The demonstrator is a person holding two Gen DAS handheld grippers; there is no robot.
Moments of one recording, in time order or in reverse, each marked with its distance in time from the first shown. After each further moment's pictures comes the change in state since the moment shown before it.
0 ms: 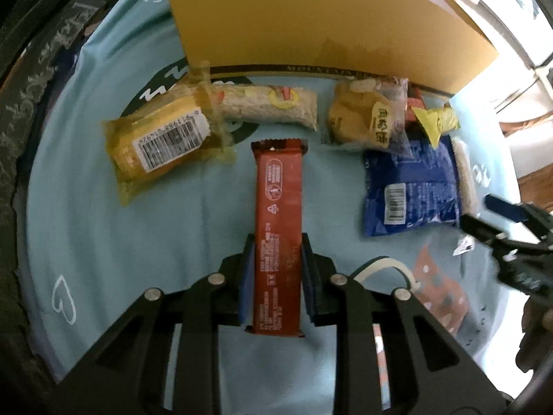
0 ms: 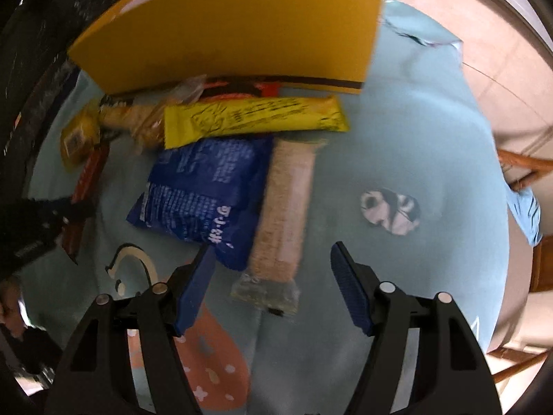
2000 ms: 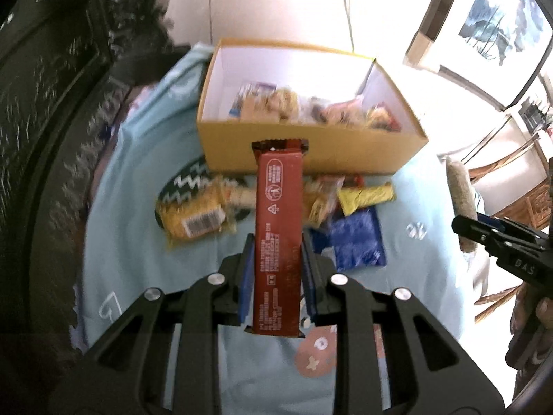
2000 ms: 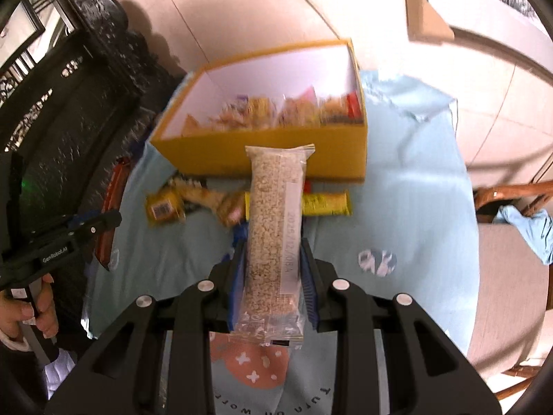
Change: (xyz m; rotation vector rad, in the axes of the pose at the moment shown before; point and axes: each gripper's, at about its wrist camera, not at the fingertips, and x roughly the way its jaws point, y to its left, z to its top) left arm -0.143 -0.030 0.011 0.010 -0.254 -0.015; right arm -0.145 -0.037 0.017 0.038 -0.222 0.204
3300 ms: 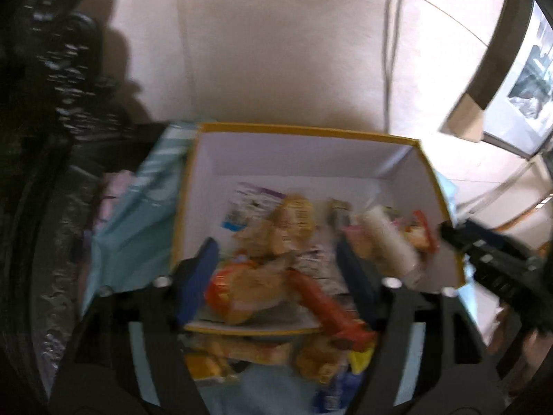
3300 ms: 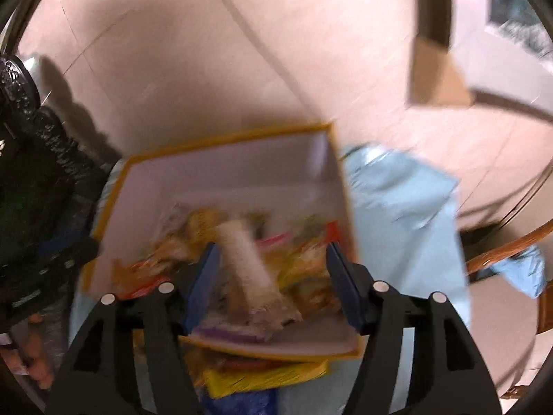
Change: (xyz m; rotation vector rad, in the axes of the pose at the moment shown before) left arm 0.089 0.009 0.163 -0.020 -0.085 0.049; right arm 0.099 -0.015 0.153 0.084 -0.149 -0.179
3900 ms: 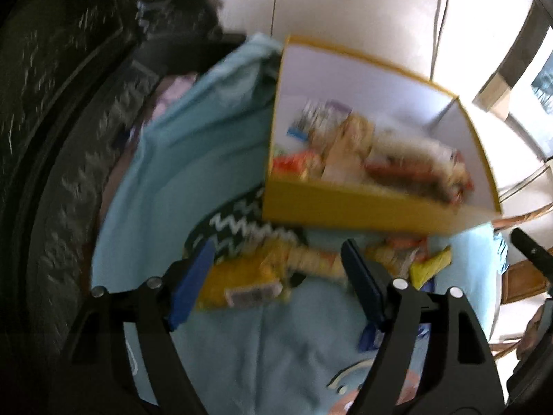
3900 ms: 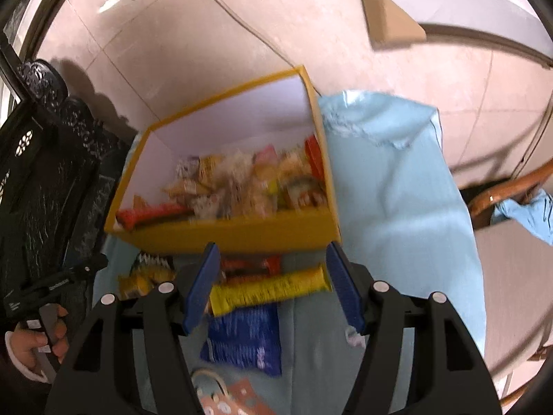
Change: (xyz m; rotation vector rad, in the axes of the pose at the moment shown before) left arm -0.010 0.068 -0.105 -0.133 0.146 0.049; right arm -0.045 -0.035 -0.086 0.112 0.073 0.103
